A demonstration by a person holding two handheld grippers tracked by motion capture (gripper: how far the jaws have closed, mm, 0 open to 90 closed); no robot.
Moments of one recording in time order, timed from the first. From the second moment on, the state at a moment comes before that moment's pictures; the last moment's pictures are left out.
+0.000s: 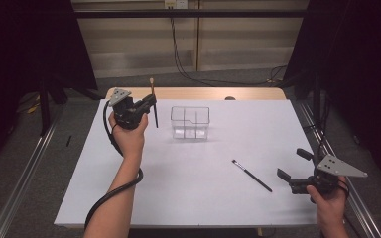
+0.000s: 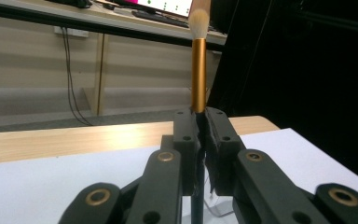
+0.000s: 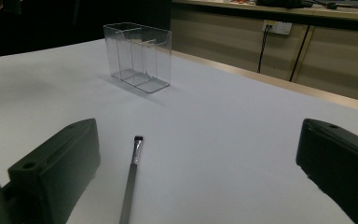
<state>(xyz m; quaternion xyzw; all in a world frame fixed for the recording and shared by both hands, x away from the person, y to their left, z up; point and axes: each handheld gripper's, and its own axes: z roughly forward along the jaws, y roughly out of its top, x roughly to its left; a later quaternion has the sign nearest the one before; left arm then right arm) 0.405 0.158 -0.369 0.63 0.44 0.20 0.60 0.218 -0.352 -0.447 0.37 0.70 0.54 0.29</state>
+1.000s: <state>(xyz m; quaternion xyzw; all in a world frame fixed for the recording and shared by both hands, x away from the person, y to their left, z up) 0.424 0.134 -0.353 0.62 0.43 0.20 0.63 0.219 -0.351 -0.448 0.37 0.70 0.54 0.28</state>
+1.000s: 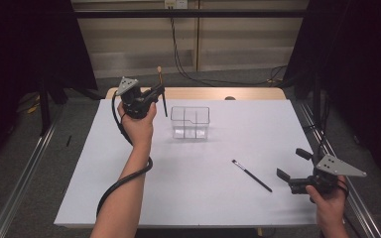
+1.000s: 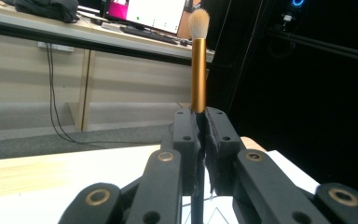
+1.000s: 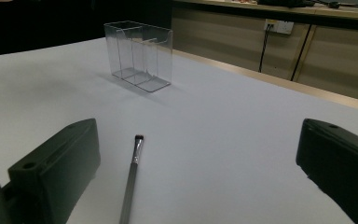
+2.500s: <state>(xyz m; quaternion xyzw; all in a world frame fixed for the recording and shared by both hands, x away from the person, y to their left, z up) 0.437 0.095 -0.364 0.62 0.41 0.22 0.63 0.218 -0.351 -0.447 0.36 0.70 0.54 0.28</state>
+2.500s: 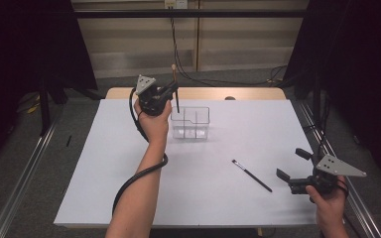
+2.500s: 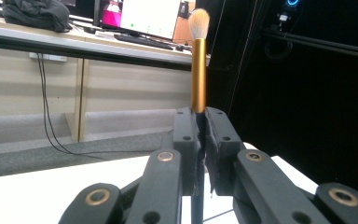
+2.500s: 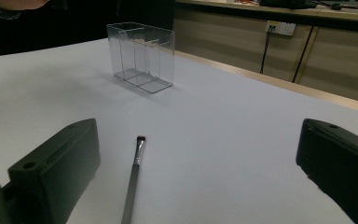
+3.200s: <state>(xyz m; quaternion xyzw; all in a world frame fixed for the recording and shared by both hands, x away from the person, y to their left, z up) 0.438 0.094 -0.370 0.62 0.40 0.22 0.63 0.219 -0.350 -0.449 0.36 0.70 0.54 0.28</state>
